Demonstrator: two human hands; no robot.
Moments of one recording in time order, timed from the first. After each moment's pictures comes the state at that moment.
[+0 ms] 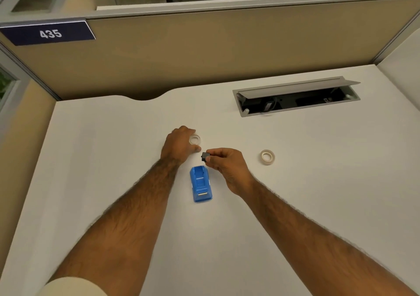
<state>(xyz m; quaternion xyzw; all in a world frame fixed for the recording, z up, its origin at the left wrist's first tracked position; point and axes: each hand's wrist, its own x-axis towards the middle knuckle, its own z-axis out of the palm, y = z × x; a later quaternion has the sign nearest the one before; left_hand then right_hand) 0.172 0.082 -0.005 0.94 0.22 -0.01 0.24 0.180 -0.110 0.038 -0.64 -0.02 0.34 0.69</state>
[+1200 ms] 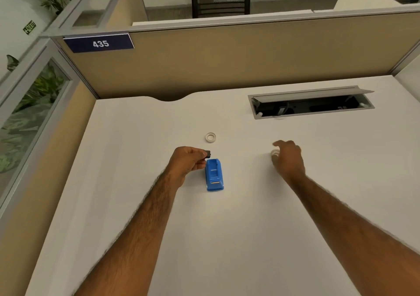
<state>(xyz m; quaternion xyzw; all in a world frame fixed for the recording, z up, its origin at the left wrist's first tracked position) 0.067 0.035 0.072 0.61 0.39 0.03 0.69 0.232 -0.217 0.044 -0.96 -0.14 0.08 0.24</state>
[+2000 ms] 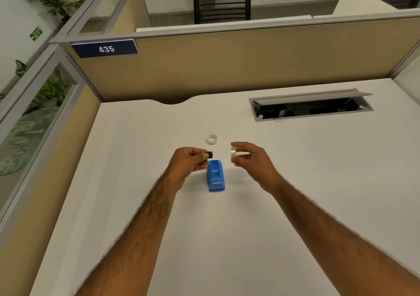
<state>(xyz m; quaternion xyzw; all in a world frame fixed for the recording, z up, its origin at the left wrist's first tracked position) 0.057 0.031 0.082 0.61 0.37 0.04 0.70 0.167 -0.161 0.080 -0.76 -0.18 0.28 0.56</state>
